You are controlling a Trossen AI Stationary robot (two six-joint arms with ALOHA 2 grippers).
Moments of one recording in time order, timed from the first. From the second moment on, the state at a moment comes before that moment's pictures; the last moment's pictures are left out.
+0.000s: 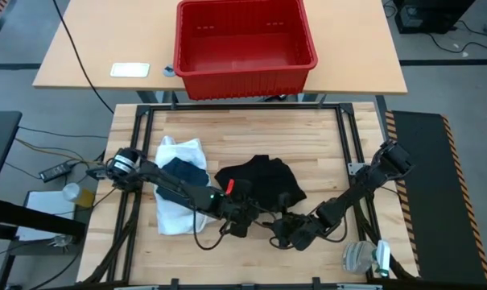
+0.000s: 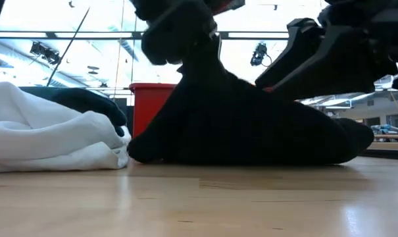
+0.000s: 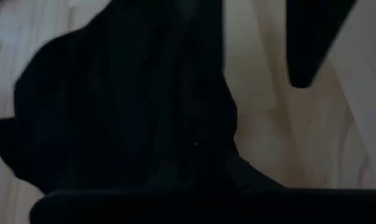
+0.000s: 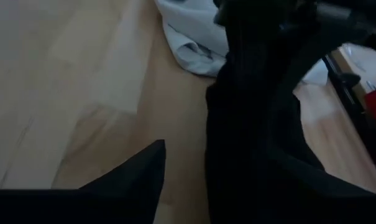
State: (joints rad) left arm -0.35 1.94 1.40 -0.37 -0.43 0.01; right arm 0.64 1.73 0.85 0.13 0.77 0.02
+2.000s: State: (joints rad) left arm -0.55 1.80 1.35 -0.36 -0.53 -0.05; right arm 0.56 1.91 1.03 -0.24 0.87 -0.02
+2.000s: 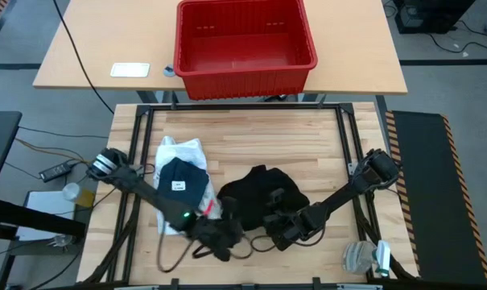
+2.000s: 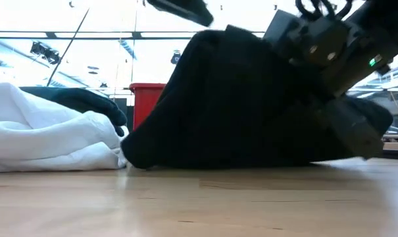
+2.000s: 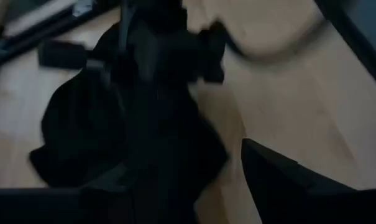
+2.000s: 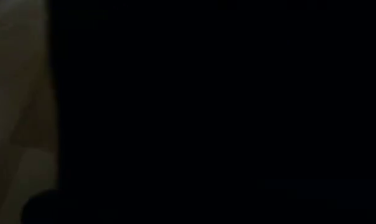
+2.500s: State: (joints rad) left arm -0.61 1.35 0.96 -0.27 -0.64 -0.25; right arm 0.46 1.86 1.17 -0.26 0.91 0.01
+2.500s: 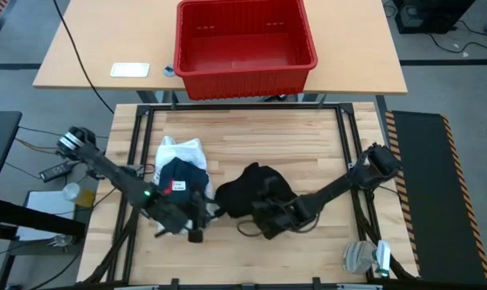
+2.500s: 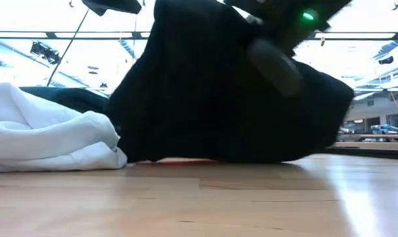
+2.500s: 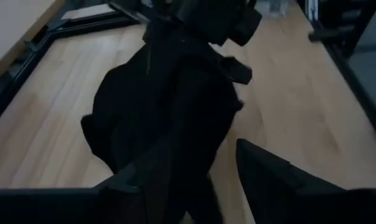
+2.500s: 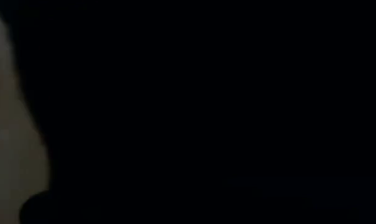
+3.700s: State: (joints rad) left arm -0.68 0.74 0.93 -0.37 -0.74 0.19; right arm 0.17 2.04 1.63 0.27 -0.24 0.23
